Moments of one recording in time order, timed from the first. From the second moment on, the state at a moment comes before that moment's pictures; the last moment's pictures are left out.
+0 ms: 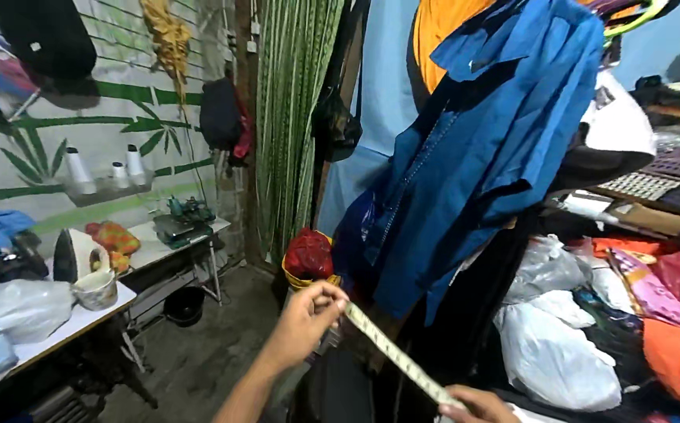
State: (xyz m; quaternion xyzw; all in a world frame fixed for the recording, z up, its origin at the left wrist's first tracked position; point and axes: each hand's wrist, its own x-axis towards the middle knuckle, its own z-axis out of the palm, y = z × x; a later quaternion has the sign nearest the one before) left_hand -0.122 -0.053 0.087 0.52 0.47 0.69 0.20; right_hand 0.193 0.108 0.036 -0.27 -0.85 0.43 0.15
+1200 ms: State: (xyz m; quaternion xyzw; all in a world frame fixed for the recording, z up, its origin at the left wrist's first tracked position) left_hand -0.237 0.436 0.299 0.69 0.22 0.64 0.26; right_hand 0.010 0.233 0.308 -0.71 -0.55 -0.31 0.32
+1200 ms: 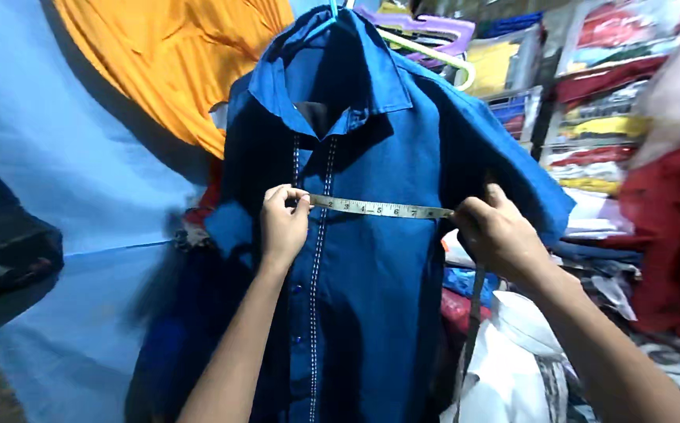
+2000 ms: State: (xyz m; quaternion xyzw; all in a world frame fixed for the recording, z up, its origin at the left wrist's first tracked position) left_hand -0.233 0.430 0.312 0.72 0.27 0.61 0.18; right_hand 0.036 0.240 0.280 -0.69 -0.47 -0.17 0.53
